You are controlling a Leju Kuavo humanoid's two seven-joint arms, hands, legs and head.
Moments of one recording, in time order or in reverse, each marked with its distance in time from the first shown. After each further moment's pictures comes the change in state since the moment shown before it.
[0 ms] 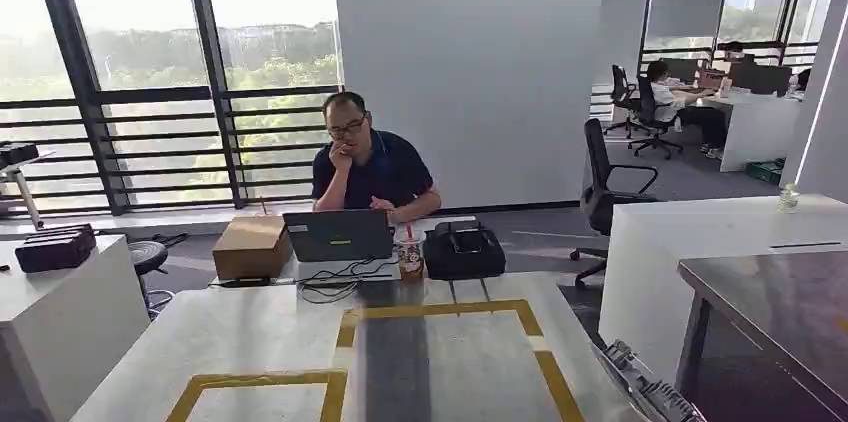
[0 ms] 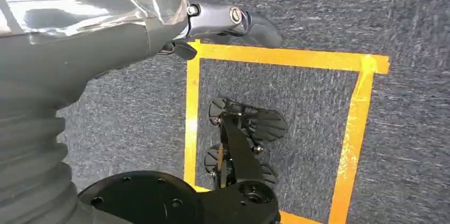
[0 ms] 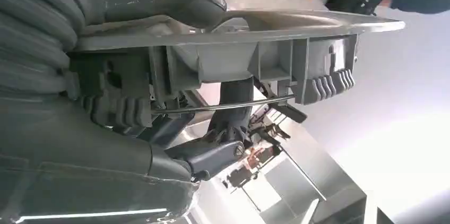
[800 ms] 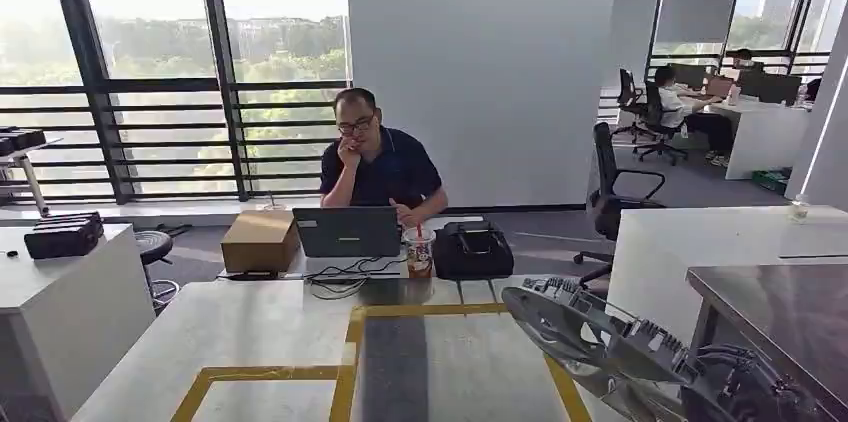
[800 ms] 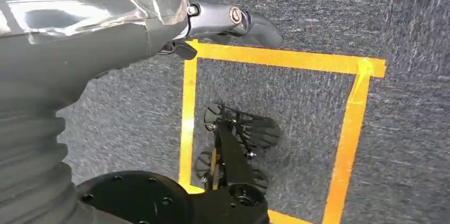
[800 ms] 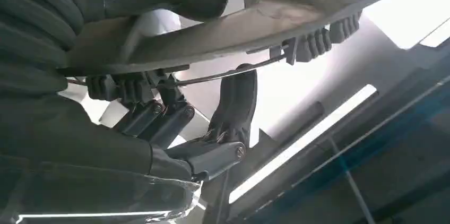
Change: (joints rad) left arm -0.012 -0.032 0.080 0.001 -0.077 0.036 -0.012; right arm -0.119 0.025 0.022 -0.207 -0.074 -0.120 -0.161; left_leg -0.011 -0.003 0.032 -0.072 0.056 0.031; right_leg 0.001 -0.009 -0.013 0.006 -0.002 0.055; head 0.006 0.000
